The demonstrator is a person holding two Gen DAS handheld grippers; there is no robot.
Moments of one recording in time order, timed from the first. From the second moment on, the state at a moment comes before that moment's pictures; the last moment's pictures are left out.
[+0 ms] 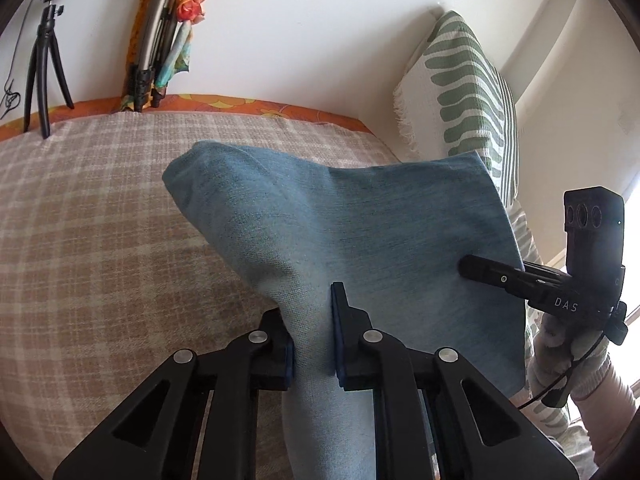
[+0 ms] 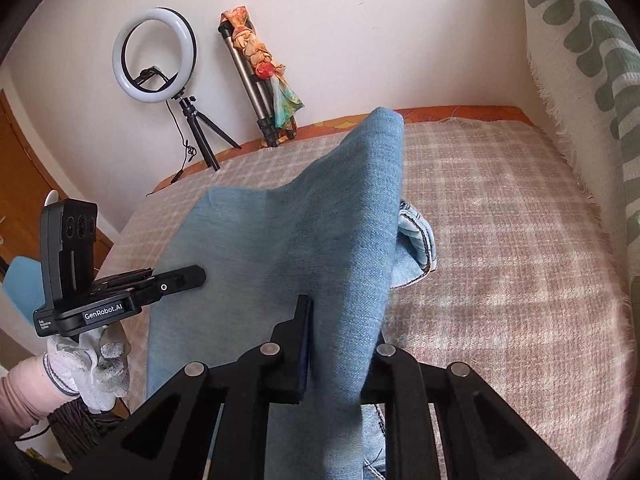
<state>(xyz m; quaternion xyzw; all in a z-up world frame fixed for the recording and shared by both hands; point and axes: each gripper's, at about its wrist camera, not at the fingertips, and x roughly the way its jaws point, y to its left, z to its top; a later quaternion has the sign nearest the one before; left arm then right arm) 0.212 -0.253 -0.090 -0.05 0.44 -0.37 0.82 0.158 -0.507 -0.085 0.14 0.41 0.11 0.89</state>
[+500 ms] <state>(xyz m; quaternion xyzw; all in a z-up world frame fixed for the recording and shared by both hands) 0.282 -0.309 -0.022 -0.01 0.37 -0.40 0.84 0.237 -0.540 0.004 0.09 0.37 0.07 0.92</state>
